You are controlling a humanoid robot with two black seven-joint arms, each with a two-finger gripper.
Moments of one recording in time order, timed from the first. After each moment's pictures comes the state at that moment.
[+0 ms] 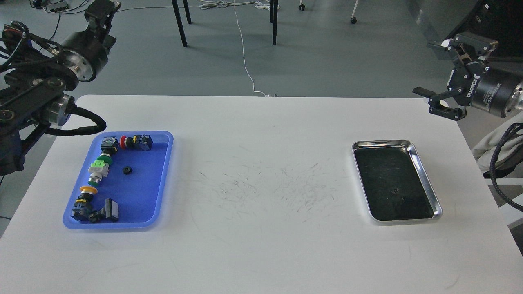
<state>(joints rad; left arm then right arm) -1.01 0.55 -0.46 -0.84 0.51 0.07 -0.13 0.85 -0.93 0.67 1.21 -0.16 0.49 -0.24</state>
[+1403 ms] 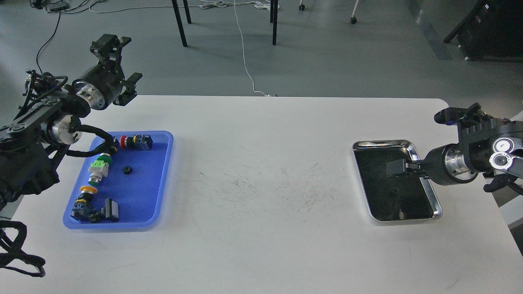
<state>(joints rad) -0.92 0.40 -0.58 -0.50 0.27 -0.30 -0.19 1.13 -0.86 -0.03 1.40 -0.97 0.49 -0.41</state>
